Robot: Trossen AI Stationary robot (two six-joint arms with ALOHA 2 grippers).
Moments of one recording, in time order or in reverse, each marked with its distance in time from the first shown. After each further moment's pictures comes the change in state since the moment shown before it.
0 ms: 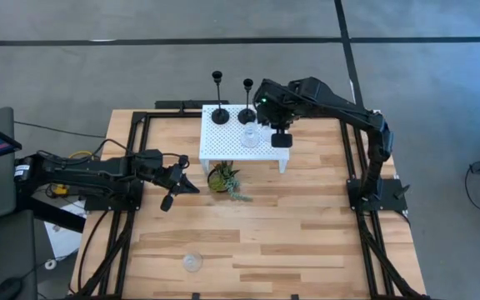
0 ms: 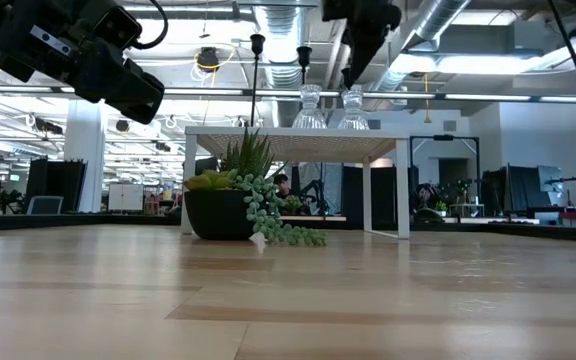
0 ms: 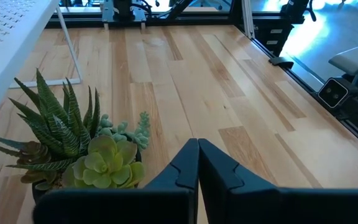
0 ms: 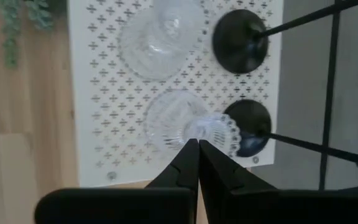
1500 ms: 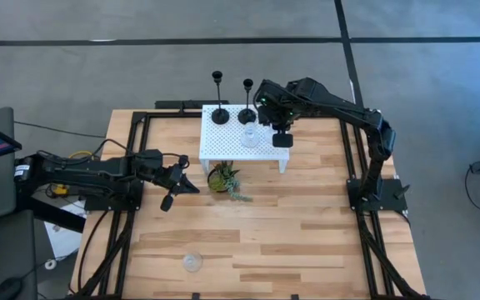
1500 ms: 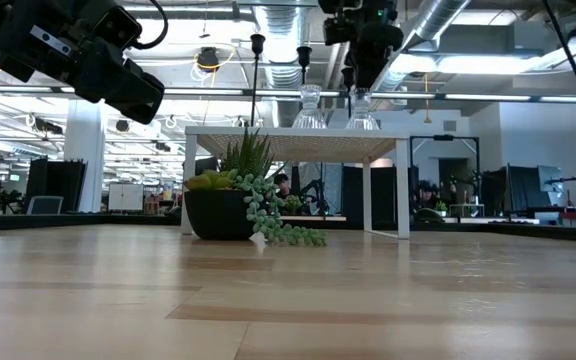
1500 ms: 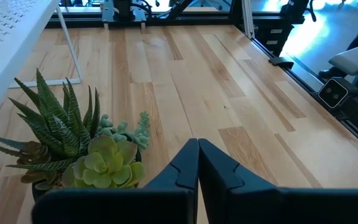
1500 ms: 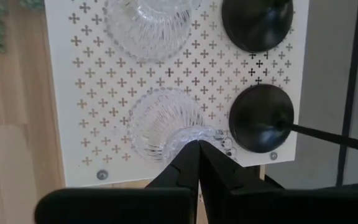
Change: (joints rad) left arm 0.000 0.000 0.000 0.000 0.000 -0.001; right arm -0.060 -0.006 -0.136 0.052 -0.051 -0.020
